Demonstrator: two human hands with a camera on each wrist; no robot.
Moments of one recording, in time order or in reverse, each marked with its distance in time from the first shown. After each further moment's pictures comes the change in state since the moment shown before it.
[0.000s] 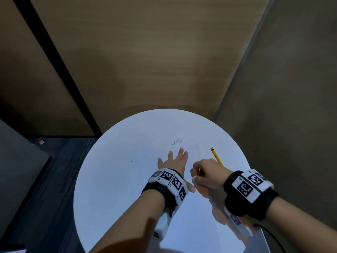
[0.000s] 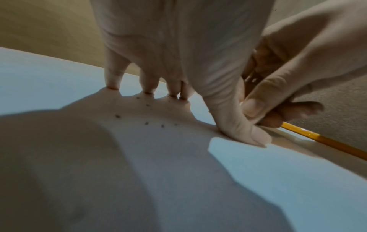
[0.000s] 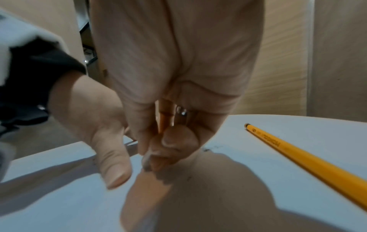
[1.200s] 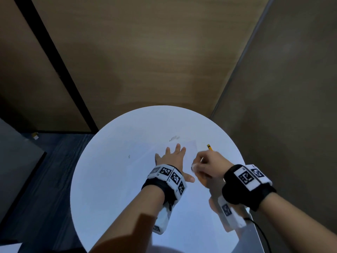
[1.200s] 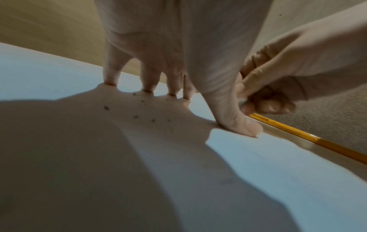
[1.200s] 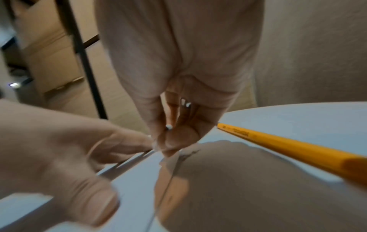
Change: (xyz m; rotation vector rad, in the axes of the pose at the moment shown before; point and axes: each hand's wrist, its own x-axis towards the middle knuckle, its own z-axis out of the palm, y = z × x) left_hand -0.001 0.007 -0.002 -0.020 0.066 -0.044; right_hand -0.005 0.009 -0.010 0.235 0.099 0.097
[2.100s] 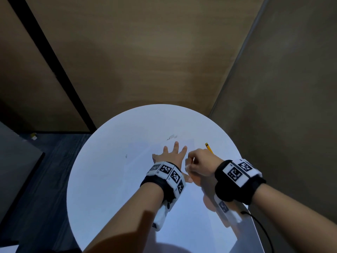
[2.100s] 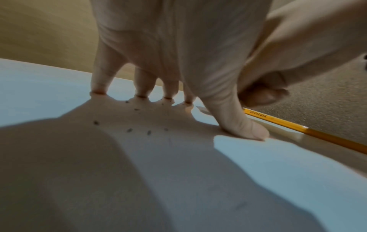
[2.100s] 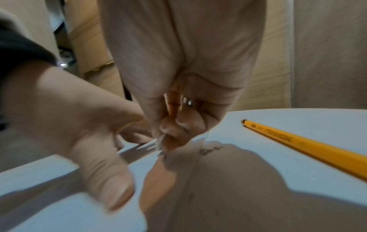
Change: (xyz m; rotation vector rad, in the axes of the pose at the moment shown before) left_hand 0.006 0.005 -0.003 0.076 -0.042 0.002; right_hand 0.010 -0.010 0.006 -0.178 -0.022 -0.063
